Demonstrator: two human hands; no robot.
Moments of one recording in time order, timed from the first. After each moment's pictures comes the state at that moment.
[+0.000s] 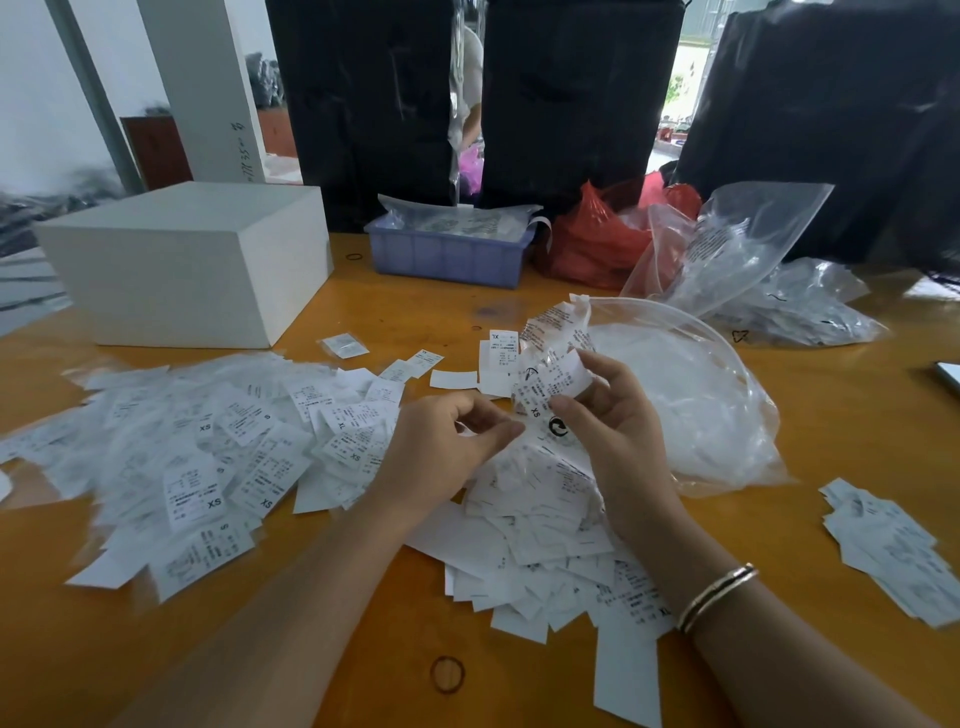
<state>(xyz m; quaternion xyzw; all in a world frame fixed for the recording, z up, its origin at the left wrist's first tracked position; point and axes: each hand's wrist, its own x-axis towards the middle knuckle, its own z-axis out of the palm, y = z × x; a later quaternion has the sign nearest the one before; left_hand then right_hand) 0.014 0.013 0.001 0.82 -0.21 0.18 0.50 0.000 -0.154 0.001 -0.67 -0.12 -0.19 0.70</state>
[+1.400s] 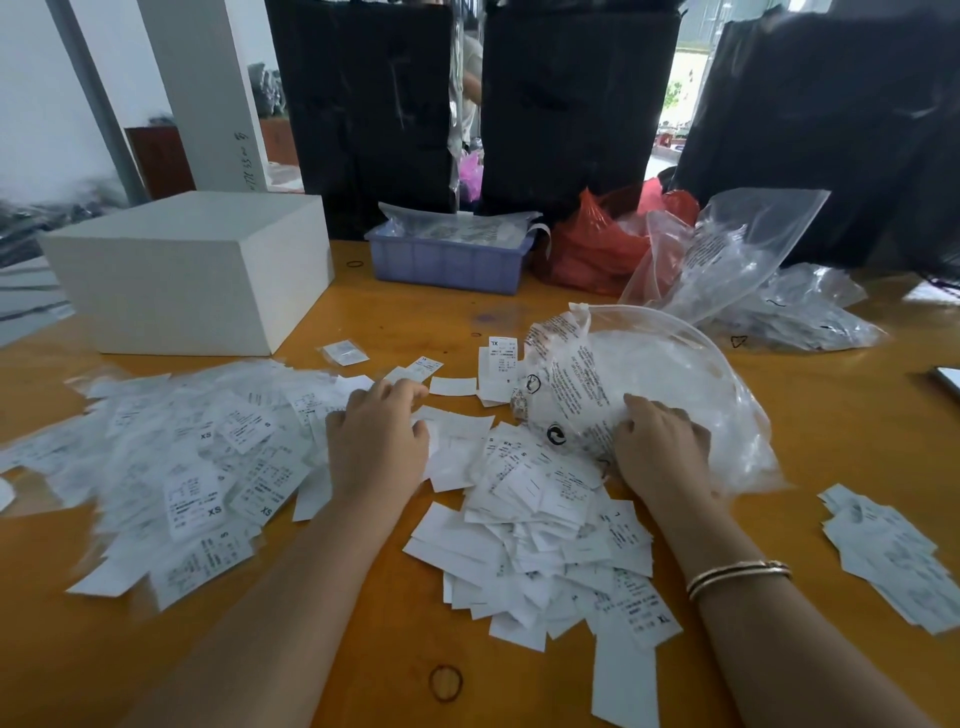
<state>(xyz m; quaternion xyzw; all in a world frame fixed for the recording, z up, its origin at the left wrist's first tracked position) 0.034 0.039 -0.009 0.94 0.01 0.27 0.19 0.030 -0.202 -0.009 -0.97 0.13 -0.14 0.18</state>
